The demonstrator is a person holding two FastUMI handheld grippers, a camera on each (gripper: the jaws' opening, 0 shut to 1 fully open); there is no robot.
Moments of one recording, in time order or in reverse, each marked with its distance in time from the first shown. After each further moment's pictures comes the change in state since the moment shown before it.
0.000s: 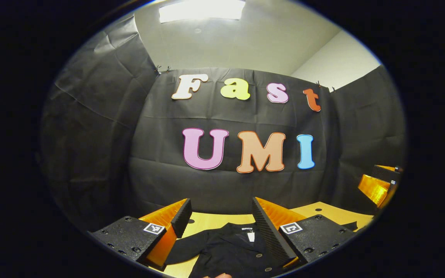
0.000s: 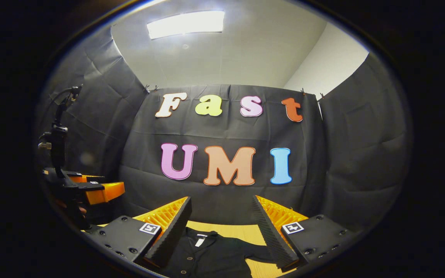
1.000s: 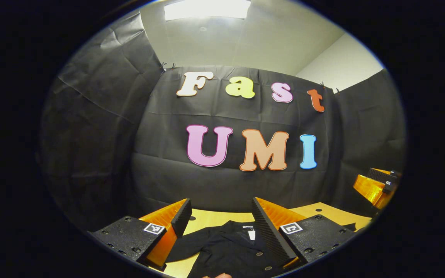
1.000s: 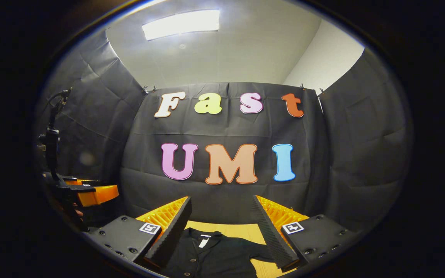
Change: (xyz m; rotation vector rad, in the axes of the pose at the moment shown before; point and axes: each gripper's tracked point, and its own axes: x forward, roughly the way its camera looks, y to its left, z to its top) left arm -0.002 0.008 -0.006 -0.032 0.012 0.013; right arm 0.018 -0.004 -0.006 0.021 0.000 0.001
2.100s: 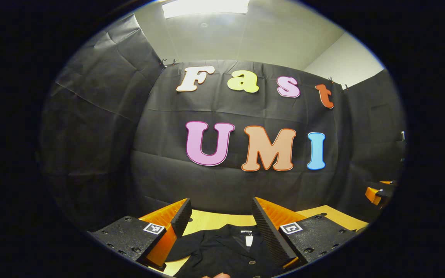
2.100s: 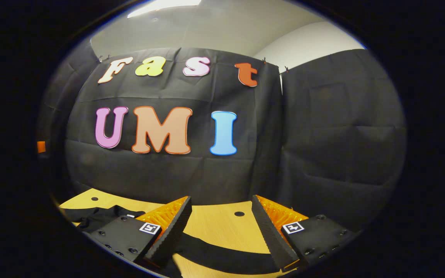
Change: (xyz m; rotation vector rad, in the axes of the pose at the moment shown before) left arm 0.058 -0.029 -0.005 0.014 0.039 0.072; right arm 0.078 -0.256 -0.101 -0.021 0.260 -0.351
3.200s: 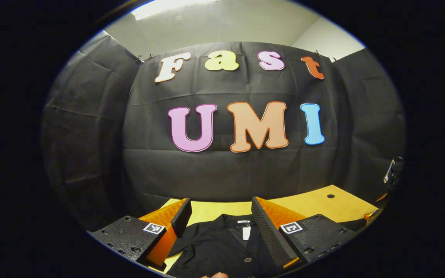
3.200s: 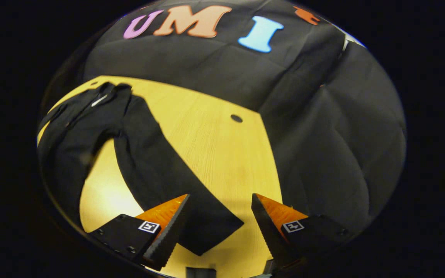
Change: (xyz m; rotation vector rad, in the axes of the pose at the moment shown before) left arm 0.037 -0.076 -0.052 0.136 0.144 -0.022; right arm 0.061 -0.136 -0.235 -0.525 0.741 0.196
